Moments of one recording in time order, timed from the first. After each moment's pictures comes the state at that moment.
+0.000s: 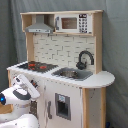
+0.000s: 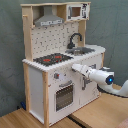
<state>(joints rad) -0.84 -1.50 1.61 -2.58 0.15 3.46 -0.30</state>
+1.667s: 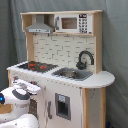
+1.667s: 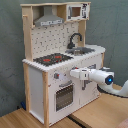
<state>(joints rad) -0.83 -1.49 1.61 -2.58 0.15 3.41 -0.84</state>
